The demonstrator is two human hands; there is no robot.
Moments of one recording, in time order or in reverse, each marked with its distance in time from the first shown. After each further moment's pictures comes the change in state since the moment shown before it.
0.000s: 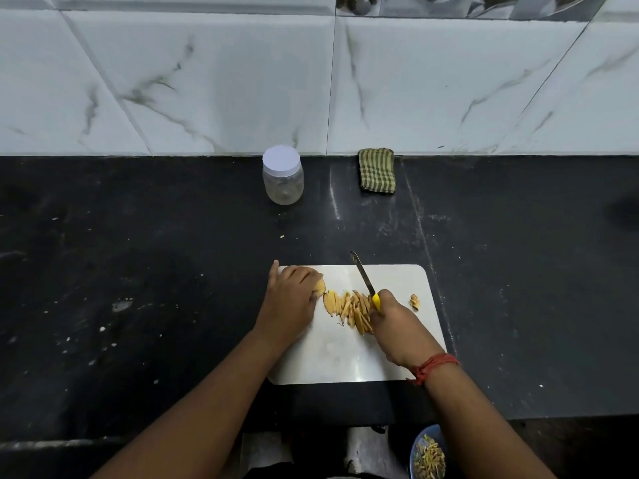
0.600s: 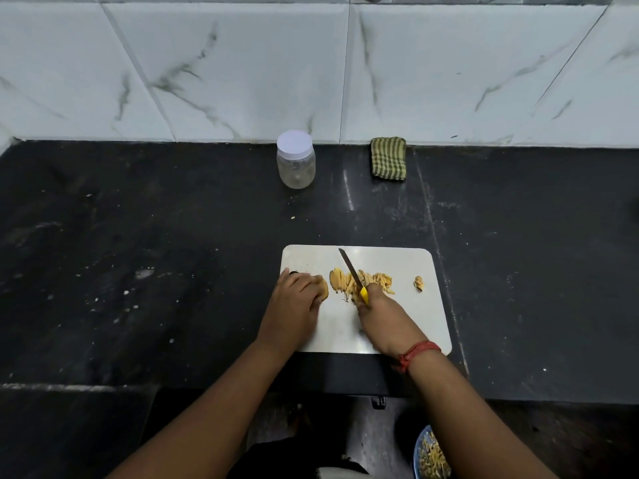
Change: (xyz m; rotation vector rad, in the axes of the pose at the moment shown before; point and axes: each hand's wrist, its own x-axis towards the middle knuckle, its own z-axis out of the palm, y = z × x) left_hand -0.058 0.012 0.010 -0.064 0.082 -0.014; right_hand -0.015 0.001 0.027 0.000 -0.038 -0.077
